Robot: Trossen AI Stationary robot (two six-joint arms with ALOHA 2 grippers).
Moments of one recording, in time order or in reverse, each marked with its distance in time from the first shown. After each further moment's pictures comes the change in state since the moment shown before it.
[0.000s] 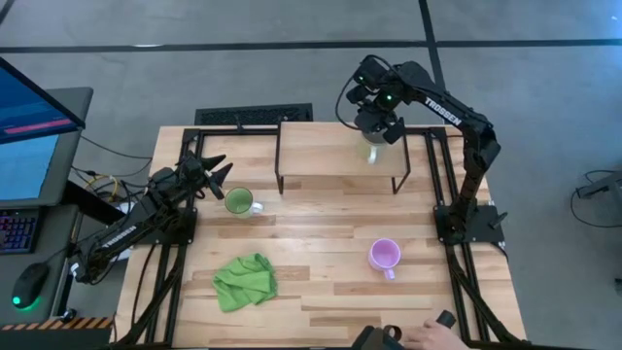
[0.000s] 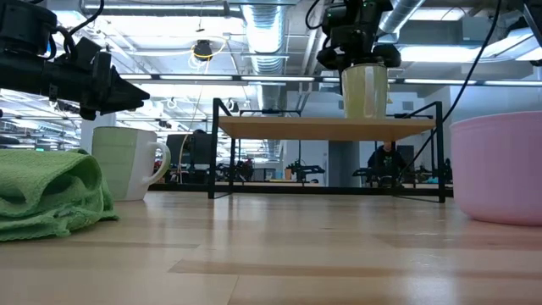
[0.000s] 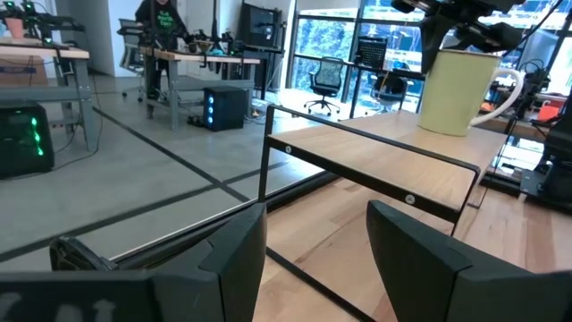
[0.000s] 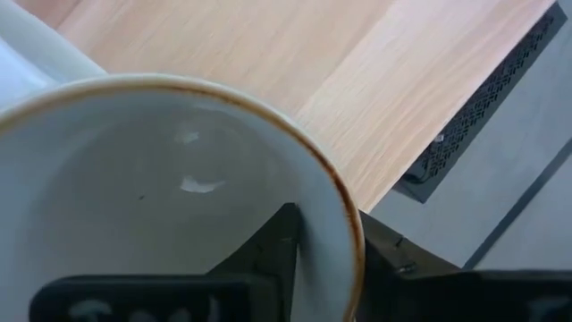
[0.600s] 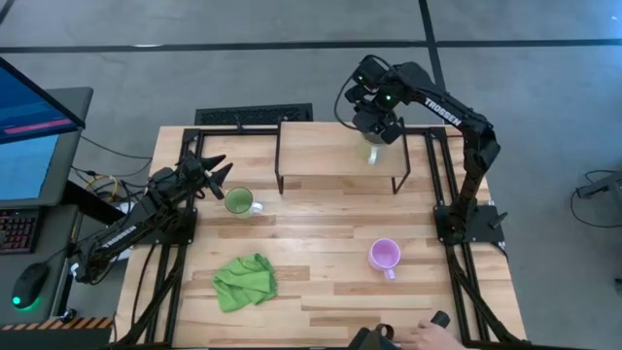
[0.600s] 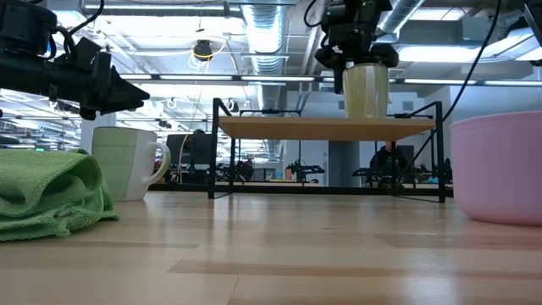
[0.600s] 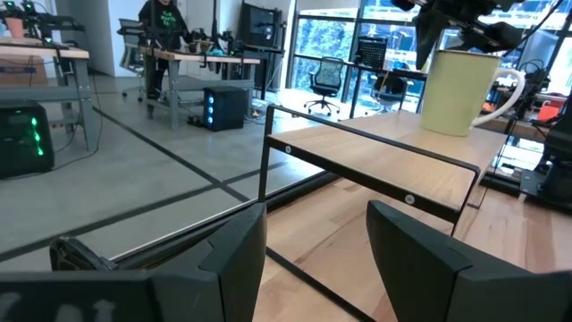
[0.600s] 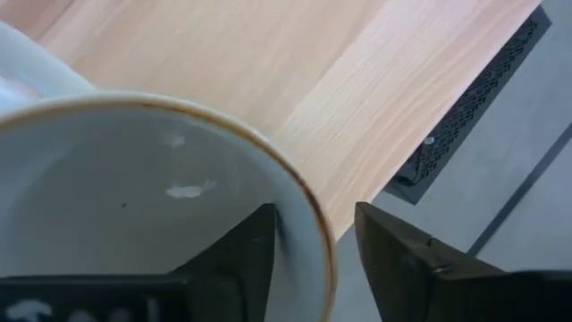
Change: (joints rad) left arm 0.000 0.000 0.000 0.000 0.000 -0.001; right arm 0.011 -0.001 0.000 0.026 -0.006 0.003
